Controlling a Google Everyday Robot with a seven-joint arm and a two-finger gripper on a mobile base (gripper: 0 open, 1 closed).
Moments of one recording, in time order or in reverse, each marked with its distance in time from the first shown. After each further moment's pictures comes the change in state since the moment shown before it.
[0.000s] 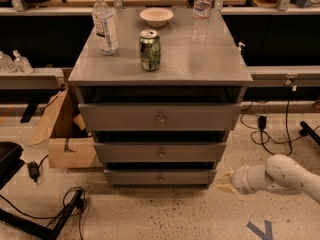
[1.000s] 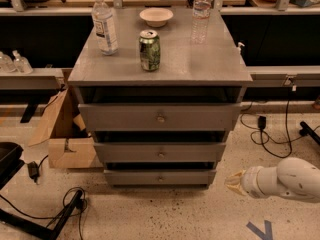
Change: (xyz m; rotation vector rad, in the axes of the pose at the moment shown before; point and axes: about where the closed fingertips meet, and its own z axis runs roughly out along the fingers) arm -0.020 0.023 -0.075 0.167 0.105 -0.012
